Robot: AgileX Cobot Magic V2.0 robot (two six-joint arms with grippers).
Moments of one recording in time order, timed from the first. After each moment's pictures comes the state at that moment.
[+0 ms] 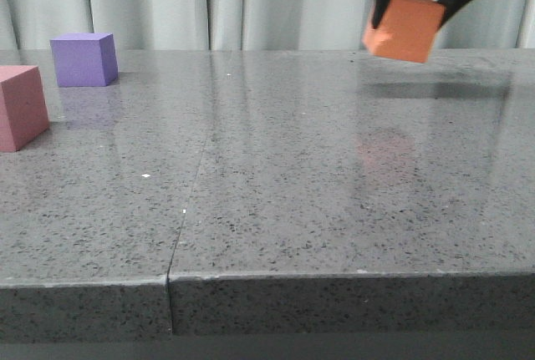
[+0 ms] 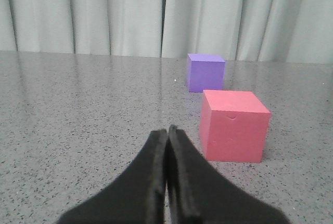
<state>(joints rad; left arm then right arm) 0.01 -0.01 0.00 -0.06 0.07 0.00 0.21 2.07 -2.11 0.12 1.24 0.27</state>
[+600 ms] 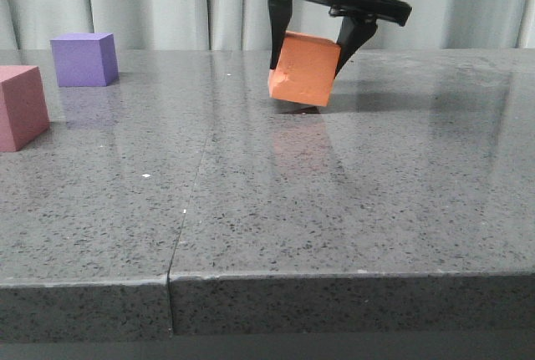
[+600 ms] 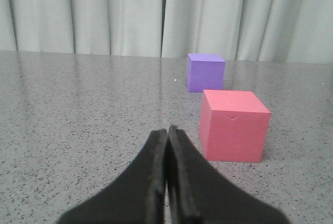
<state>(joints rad) 0.01 -0.01 0.00 -0.06 0.07 0.00 0.43 2.14 -2.11 0.12 1.24 0.44</state>
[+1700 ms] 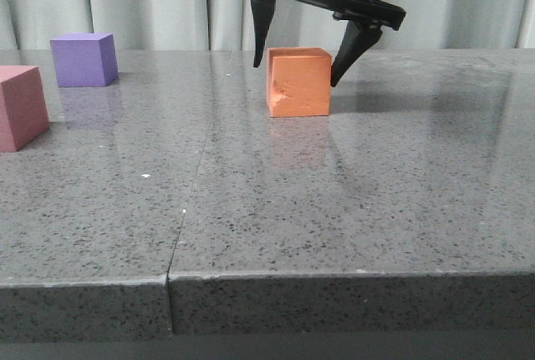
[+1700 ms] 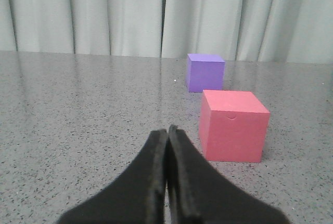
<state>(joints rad) 0.01 -0.01 0.00 -0.06 0.07 0.00 0.43 2.15 -2.11 0.16 1.24 0.44</state>
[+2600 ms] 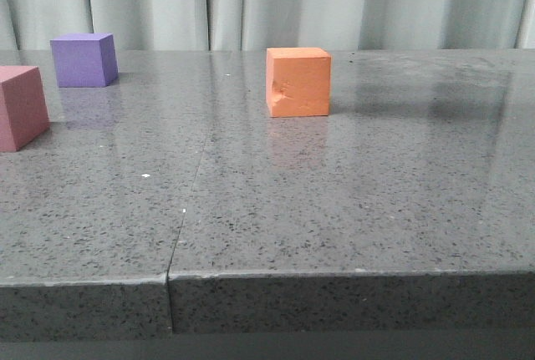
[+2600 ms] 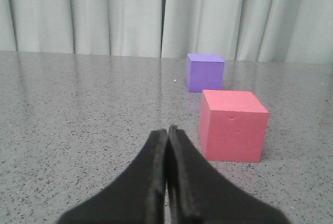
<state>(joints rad) 0.01 -0.01 0.00 -0.06 0.07 0.00 0.43 1.84 -1.96 0.06 1.25 0.37</state>
